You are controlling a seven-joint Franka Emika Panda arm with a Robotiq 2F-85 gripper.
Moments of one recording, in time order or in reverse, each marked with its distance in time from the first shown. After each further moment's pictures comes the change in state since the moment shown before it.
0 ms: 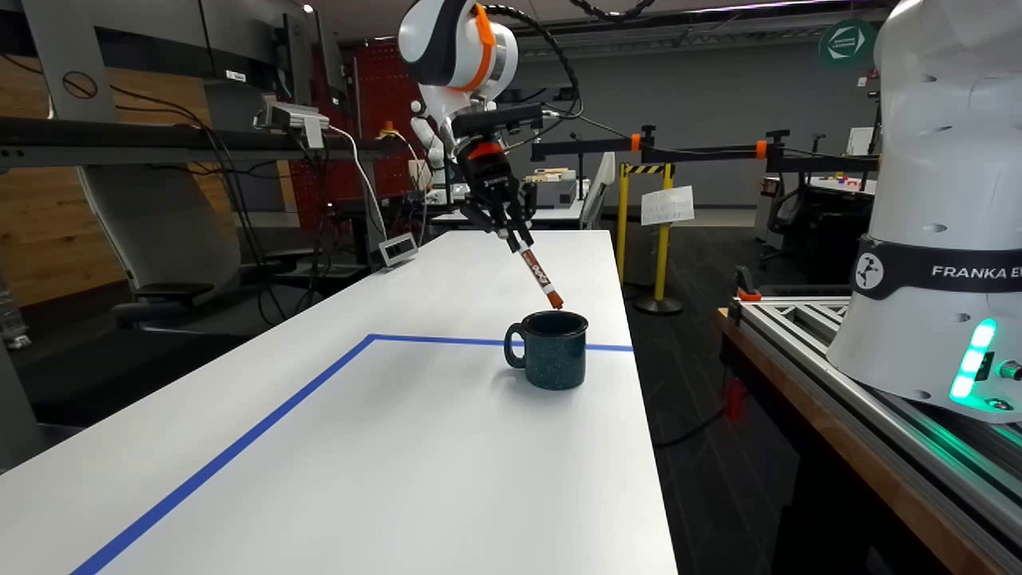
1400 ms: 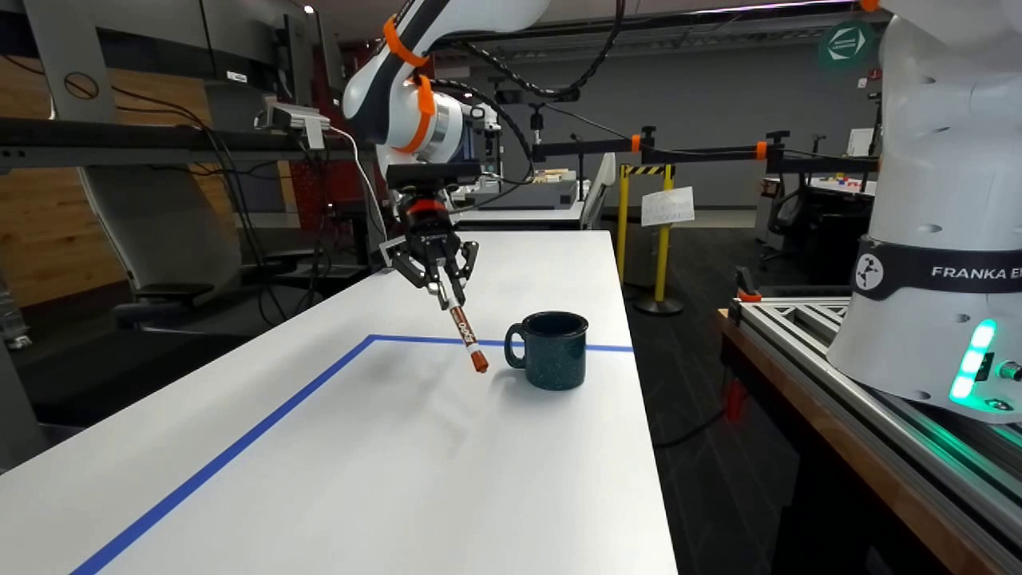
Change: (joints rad) arm -0.048 0.366 0.124 0.371 0.274 -0.152 -0.010
